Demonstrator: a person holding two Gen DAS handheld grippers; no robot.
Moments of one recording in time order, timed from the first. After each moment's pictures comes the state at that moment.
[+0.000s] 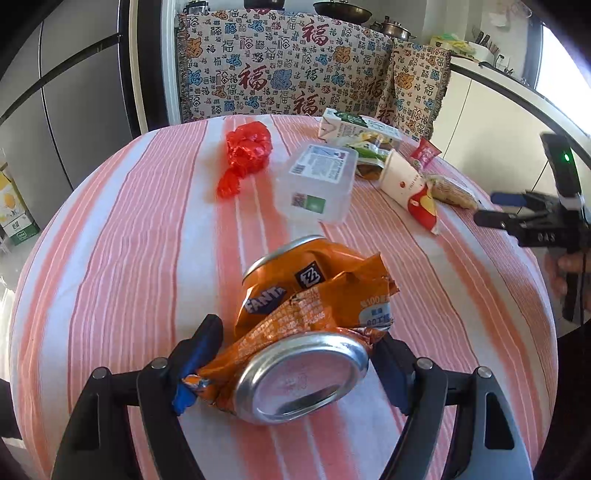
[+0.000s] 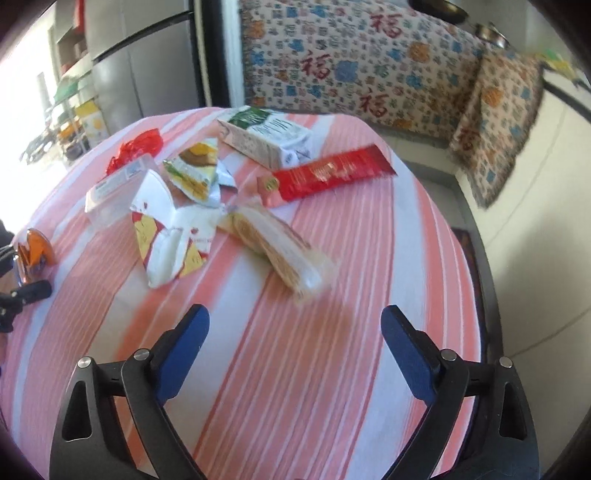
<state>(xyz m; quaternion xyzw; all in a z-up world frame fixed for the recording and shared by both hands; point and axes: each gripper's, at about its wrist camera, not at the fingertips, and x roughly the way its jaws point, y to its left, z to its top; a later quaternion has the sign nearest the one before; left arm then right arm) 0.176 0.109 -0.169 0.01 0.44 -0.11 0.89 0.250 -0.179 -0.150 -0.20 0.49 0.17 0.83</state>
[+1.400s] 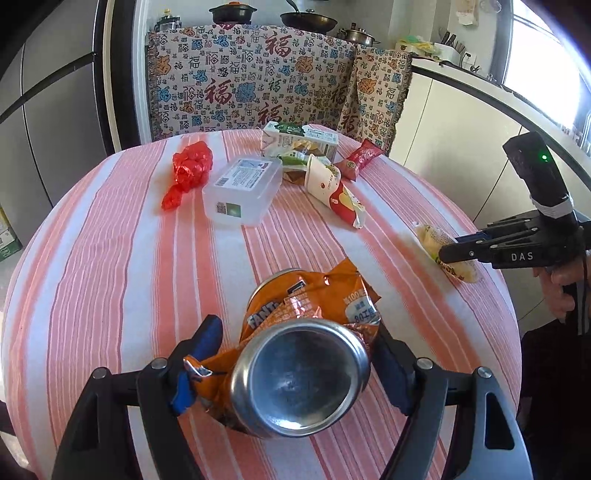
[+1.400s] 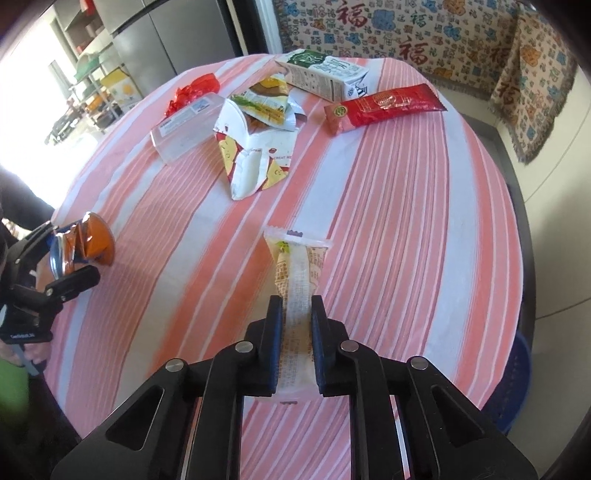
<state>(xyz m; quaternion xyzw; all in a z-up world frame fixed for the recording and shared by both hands) 0.137 0.074 -0.149 0.01 0.41 -0.16 0.90 0.184 -0.189 -0.137 -0.12 0.59 0.20 0.77</state>
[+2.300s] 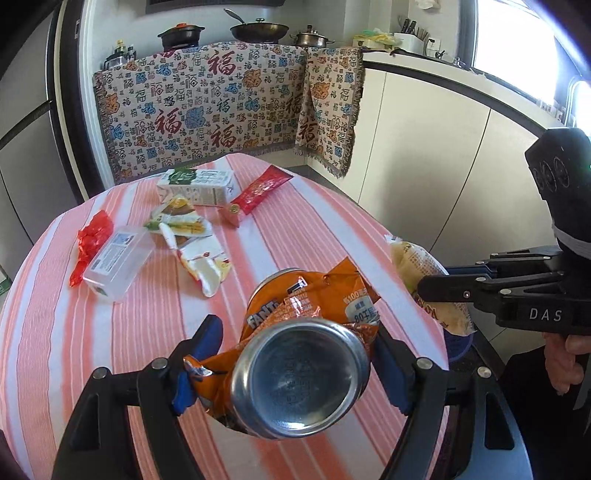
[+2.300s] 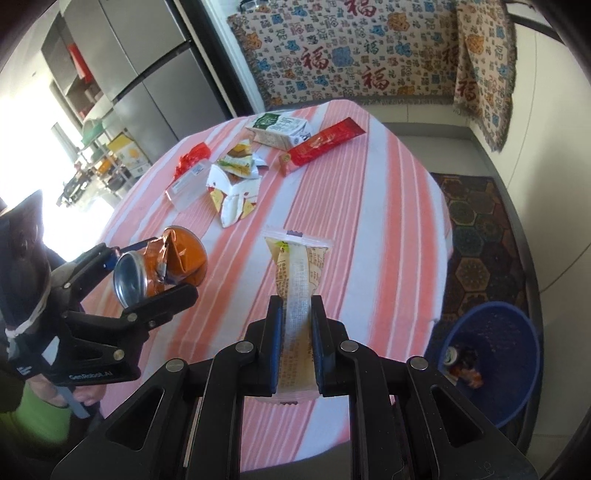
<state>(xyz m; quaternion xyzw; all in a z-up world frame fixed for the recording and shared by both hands) 0.144 -0.090 -0.111 0.05 0.39 -0.19 0.90 0.154 -0.281 -0.075 -0.02 0.54 0.19 0.82</state>
